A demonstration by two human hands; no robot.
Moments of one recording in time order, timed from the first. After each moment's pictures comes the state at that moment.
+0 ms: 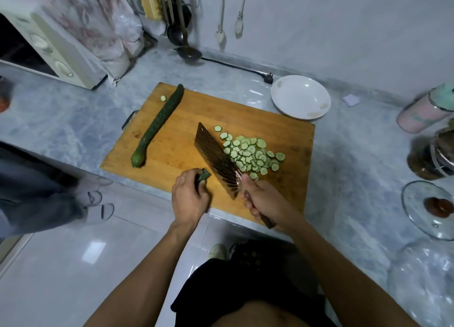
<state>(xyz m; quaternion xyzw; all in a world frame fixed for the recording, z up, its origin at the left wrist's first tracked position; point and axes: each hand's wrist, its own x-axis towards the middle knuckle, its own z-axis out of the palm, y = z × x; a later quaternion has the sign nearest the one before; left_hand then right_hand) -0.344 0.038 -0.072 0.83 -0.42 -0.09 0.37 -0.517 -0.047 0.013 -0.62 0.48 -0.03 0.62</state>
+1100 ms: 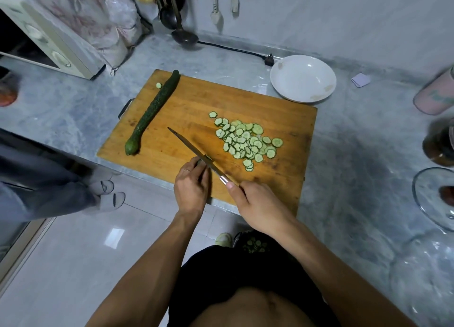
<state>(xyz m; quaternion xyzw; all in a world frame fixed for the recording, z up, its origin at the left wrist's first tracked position) -0.371 0.028 -0.091 0.82 -0.45 -0.01 0.36 -0.547 -0.026 0.029 -0.83 0.39 0.00 0.41</state>
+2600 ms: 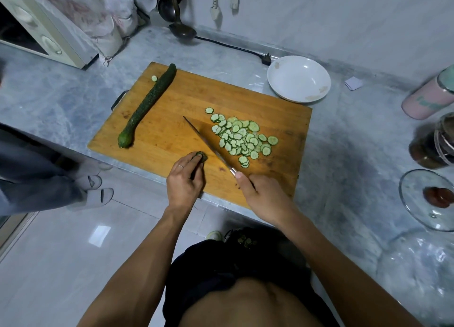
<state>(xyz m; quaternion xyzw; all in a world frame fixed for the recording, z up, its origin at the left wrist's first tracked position) -0.365 0.031 -0.099 0.77 -0.47 0.04 0.43 -0.558 -0.038 0.018 -0.80 0.43 -0.01 0.41</state>
